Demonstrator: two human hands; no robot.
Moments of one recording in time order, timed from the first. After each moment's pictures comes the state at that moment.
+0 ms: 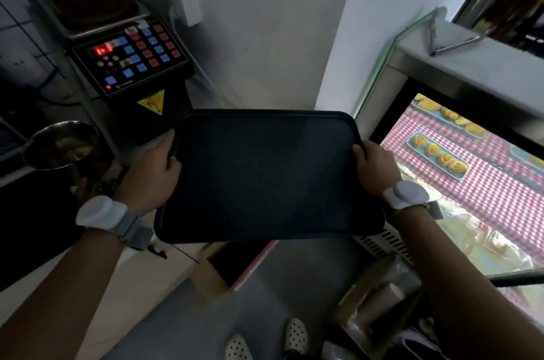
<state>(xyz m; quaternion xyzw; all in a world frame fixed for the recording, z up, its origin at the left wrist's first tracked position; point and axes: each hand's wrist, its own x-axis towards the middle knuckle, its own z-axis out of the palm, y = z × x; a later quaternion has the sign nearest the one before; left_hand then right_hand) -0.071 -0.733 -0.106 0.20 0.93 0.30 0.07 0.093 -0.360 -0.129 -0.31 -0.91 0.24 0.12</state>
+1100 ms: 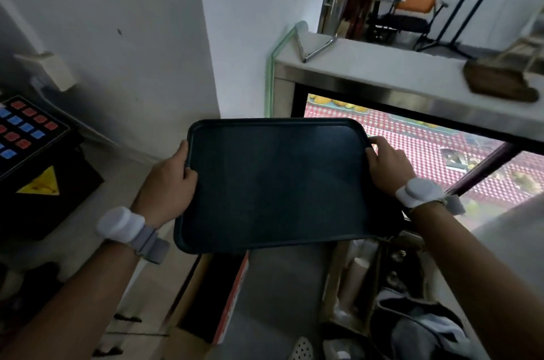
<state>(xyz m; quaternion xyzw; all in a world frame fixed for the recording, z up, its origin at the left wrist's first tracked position) -0.051 -0.574 -0.070 0.40 0.86 0.30 0.11 0.243 -0.293 -0.086 -0.49 -0.84 0.16 0.18</state>
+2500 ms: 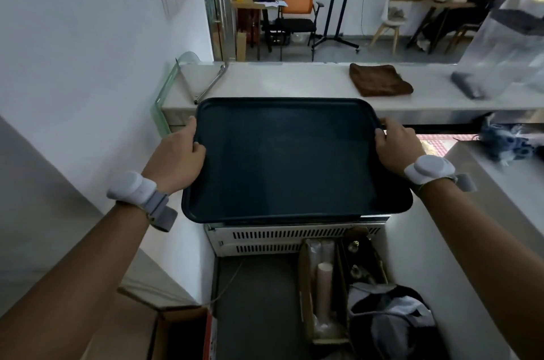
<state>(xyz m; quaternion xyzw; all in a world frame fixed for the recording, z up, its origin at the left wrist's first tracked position) -0.025 -0.305 -0.020 0.61 0.74 0.26 0.08 0.357 -0.170 -0.034 -0.66 -0.71 0.10 0.23</state>
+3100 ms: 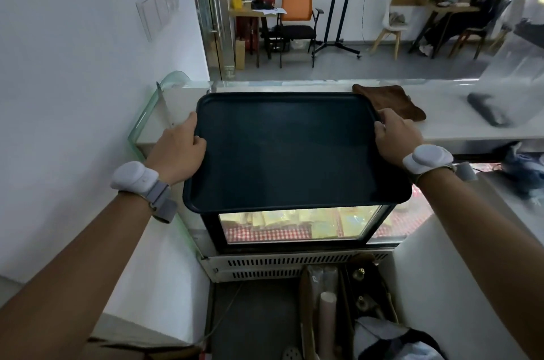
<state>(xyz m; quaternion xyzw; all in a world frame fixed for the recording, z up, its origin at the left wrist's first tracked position) -0.033 -0.174 -0.007 0.63 0.74 0.25 0.05 0.355 -0.030 -0.032 -0.64 -0.73 0.04 0.22</state>
